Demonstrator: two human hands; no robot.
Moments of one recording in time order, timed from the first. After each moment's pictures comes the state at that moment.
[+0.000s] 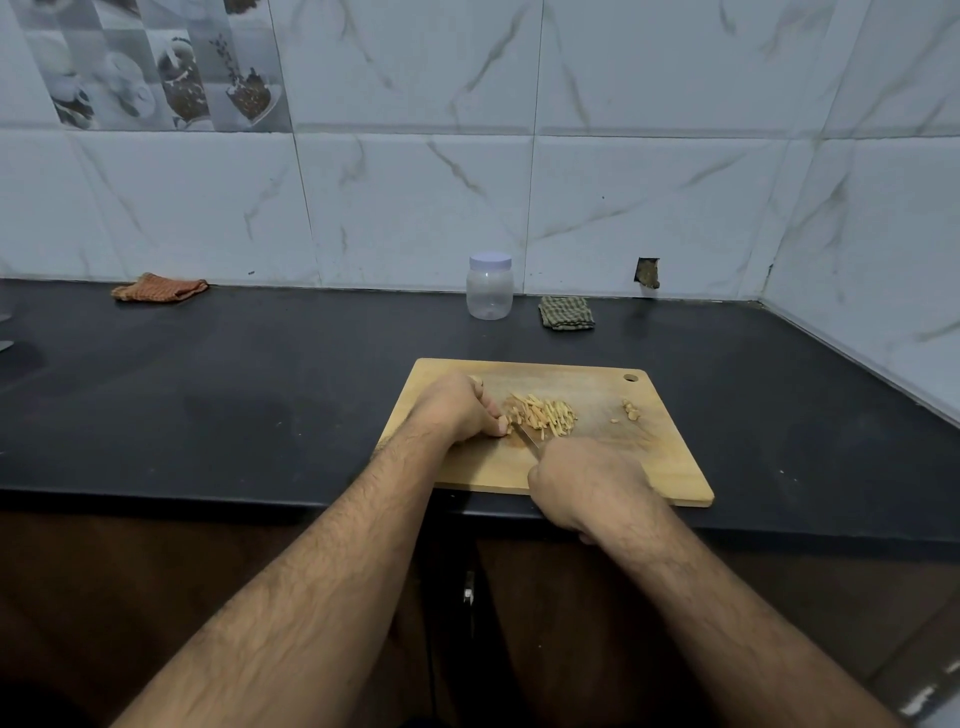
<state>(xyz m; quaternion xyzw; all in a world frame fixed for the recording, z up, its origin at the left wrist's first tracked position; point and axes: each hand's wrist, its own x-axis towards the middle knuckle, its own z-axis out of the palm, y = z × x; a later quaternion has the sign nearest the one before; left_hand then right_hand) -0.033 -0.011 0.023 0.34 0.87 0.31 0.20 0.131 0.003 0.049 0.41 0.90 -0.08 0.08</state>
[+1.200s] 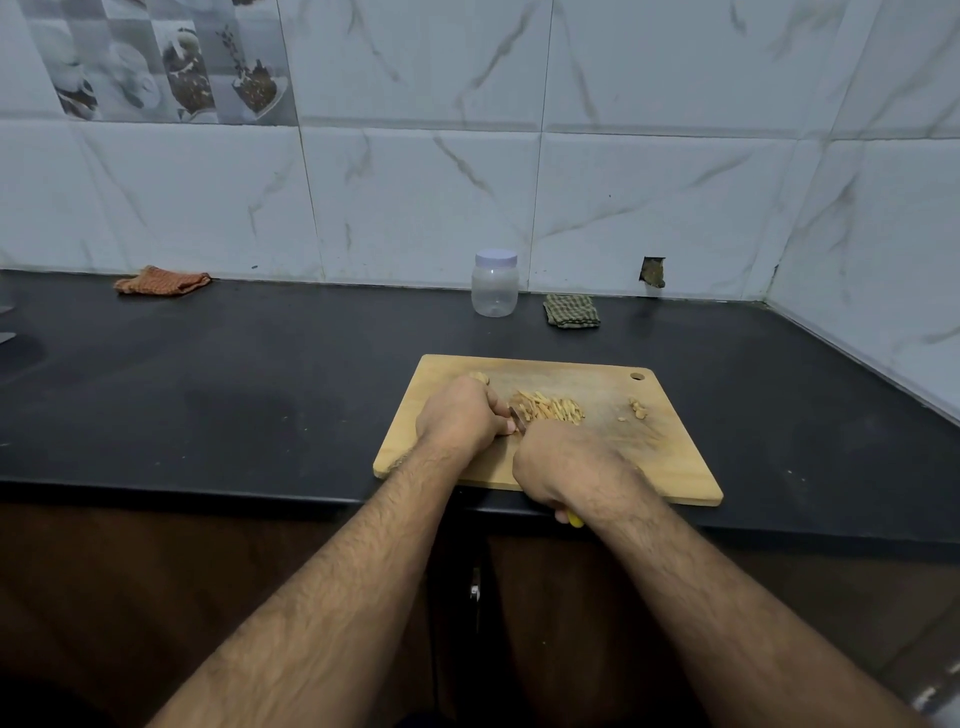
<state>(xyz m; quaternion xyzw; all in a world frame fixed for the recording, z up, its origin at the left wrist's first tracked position) -0.023 -0.017 0.009 0.35 0.88 0.31 0.09 0.099 0.004 0.046 0.44 0.88 -0.12 0.10</state>
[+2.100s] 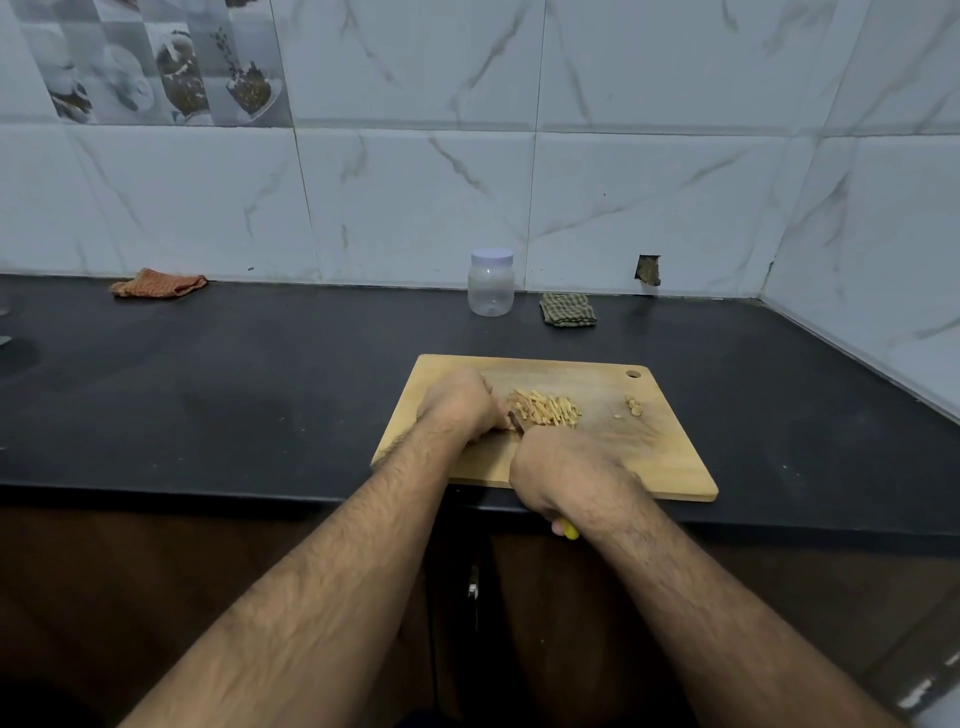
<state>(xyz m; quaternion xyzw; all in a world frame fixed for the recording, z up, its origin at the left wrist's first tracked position) -0.034 -0.001 0.014 0.33 0.88 0.30 0.16 0.110 -0.015 0.058 0.46 0.87 -0.12 0.14</state>
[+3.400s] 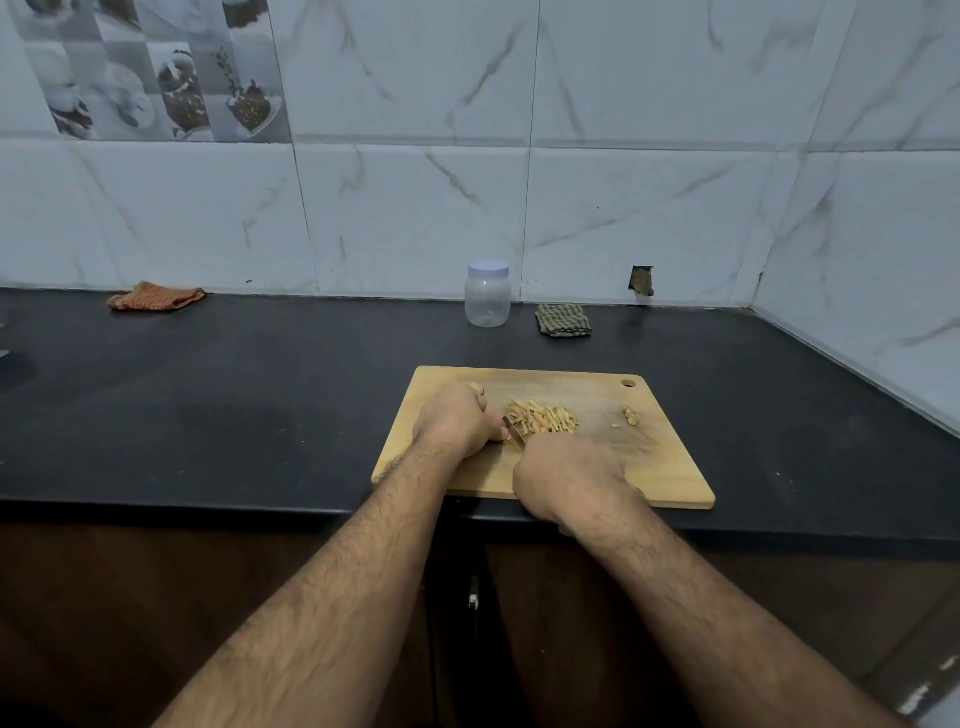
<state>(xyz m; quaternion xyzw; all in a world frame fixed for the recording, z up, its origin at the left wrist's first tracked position) -0.035 -0.008 0.005 0.34 0.88 0.32 0.13 0.115 -0.011 0.052 0.43 0.90 -0.08 0.06</state>
